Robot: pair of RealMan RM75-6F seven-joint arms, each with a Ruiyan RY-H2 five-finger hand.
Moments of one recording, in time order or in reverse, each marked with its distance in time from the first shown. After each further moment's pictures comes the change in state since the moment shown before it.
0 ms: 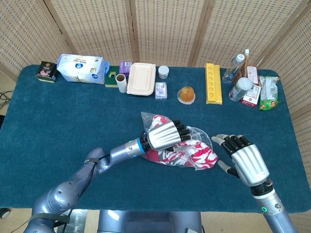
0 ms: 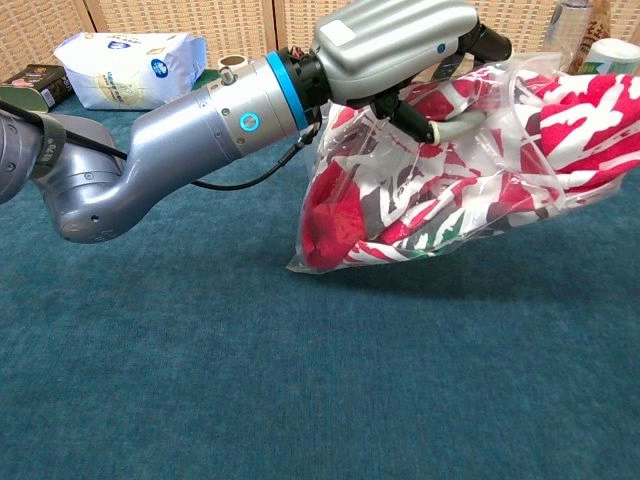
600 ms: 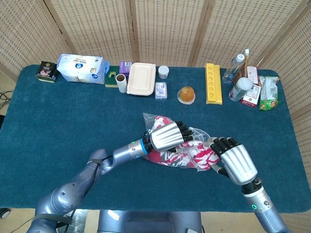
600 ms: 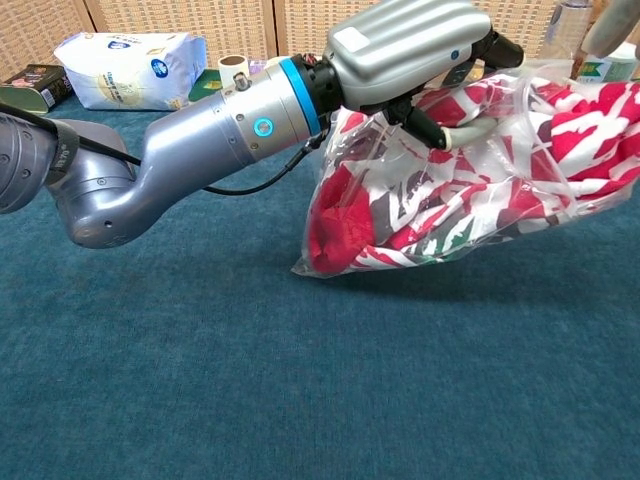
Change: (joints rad) left arm -0.017 -0.026 0.005 0.017 -0.017 -0.016 -0.006; right arm 0.043 -0.070 -0.020 0.033 0.018 -0.027 -0.026
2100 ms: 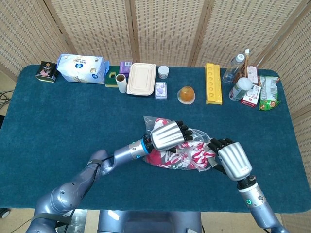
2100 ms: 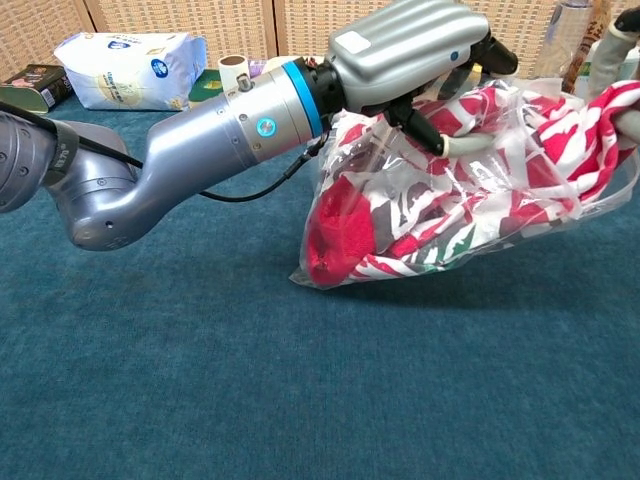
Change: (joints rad) left arm -0.002 0.019 0.002 -0.050 -0.026 -0.037 -0.018; right arm 0.041 -0.068 -0.016 0.050 0.082 -0.009 0.059
